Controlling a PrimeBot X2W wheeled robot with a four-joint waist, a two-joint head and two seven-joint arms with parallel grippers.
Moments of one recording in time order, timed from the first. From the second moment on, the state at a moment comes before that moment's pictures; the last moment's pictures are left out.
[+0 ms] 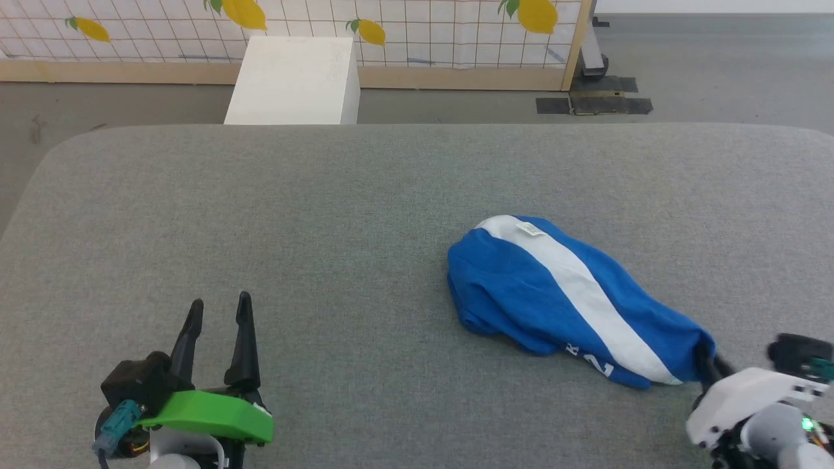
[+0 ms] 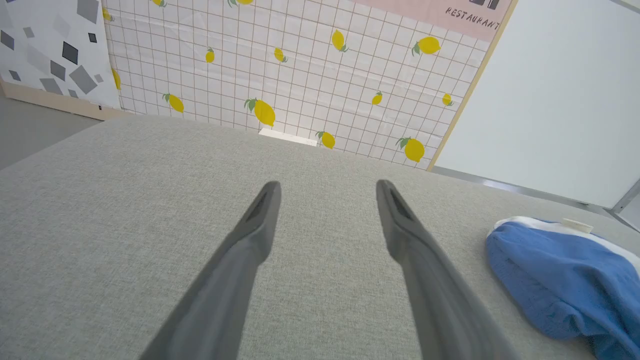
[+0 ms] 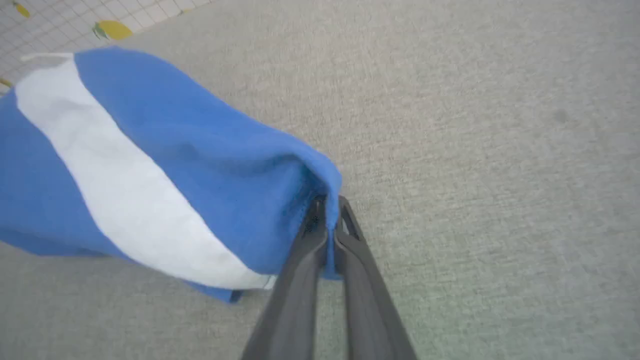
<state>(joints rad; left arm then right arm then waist) -0.03 0.09 0.03 0.16 -0.32 -0.12 -0.26 -0.10 -0.05 -0.27 0.38 0.23 0.13 0.20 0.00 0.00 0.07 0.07</state>
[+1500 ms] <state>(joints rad) -0.70 0.20 -0.32 0.49 -0.63 -0.11 0.42 -0.12 -0.05 -0.24 0.41 0.36 0.13 -0.14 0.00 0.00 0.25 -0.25</state>
